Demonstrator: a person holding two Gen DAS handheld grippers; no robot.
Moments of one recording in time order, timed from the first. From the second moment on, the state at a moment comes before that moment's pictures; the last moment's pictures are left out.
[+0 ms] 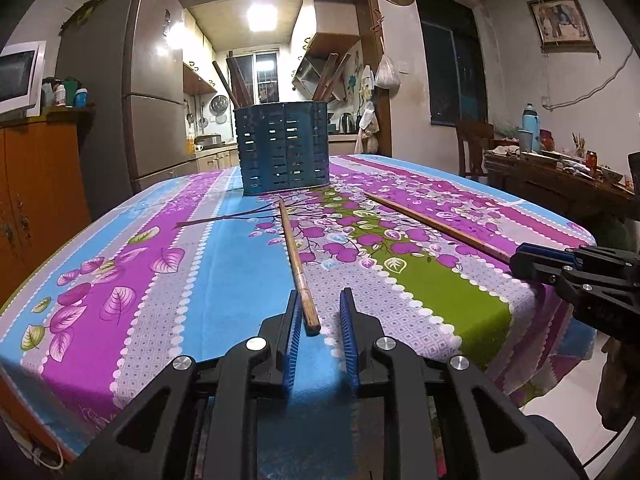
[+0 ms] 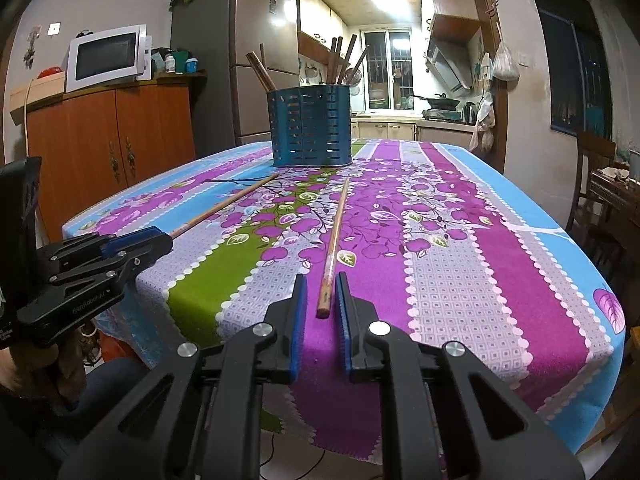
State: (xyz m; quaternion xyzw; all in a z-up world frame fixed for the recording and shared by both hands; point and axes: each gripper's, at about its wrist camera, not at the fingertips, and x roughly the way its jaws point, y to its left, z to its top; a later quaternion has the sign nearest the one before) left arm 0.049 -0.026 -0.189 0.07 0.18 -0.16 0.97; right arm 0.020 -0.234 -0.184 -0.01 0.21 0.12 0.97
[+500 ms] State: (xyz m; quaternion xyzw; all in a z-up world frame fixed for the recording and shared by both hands) left arm 0.045 -0.025 -0.191 0.07 0.18 -0.15 0.97; right arm 0.015 -0.230 -0.185 0.00 0.20 0.11 0.97
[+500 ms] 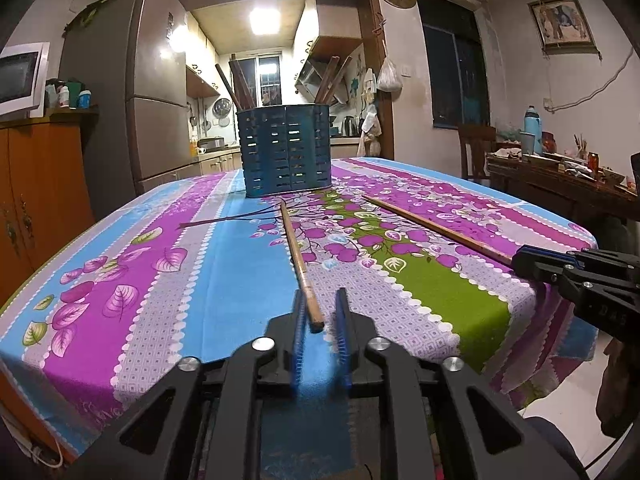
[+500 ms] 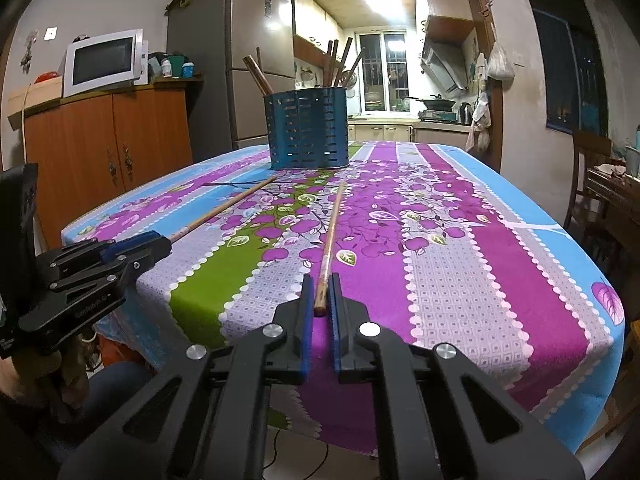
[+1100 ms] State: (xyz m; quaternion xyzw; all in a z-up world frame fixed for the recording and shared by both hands) left arm 0.030 -0.020 -0.152 0.08 0.12 -0.16 0.98; right arm 0.004 -0.225 -0.143 -0.02 0.16 0.11 0.98
